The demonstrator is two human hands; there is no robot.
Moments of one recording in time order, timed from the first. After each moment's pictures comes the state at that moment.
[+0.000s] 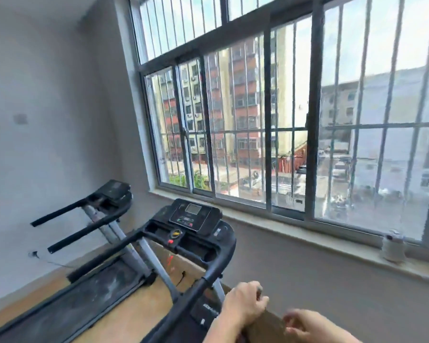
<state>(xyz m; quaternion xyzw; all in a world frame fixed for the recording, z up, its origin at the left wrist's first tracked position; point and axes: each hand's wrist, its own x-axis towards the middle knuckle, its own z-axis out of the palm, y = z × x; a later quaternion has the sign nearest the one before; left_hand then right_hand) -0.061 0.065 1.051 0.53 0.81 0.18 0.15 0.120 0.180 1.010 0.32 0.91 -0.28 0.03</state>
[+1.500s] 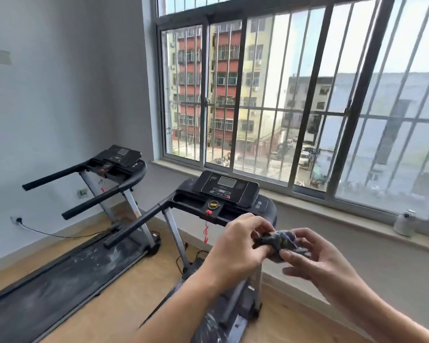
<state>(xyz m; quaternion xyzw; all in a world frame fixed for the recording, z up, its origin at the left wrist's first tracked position) -0.345 -0.248 1.162 0.66 0.59 0.46 0.10 -0.151 -0.159 1.144 0.26 0.67 -0.59 -0.35</state>
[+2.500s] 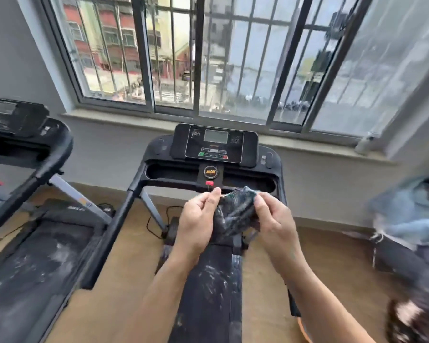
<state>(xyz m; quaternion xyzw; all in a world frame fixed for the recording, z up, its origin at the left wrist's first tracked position) -0.759 -0.104 1.083 0.43 0.52 0.56 0.48 -0.596 -0.089 1.086 0.48 0.61 -0.40 -0.49</state>
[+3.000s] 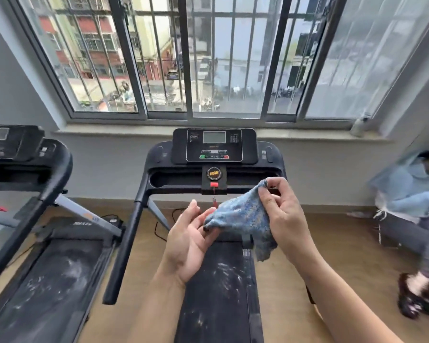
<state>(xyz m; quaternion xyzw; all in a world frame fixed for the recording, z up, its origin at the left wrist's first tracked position) -0.822 -0.104 1.057 0.12 0.35 0.59 0.72 -0.620 -0.095 1.115 0.47 0.54 -0.44 -0.54</state>
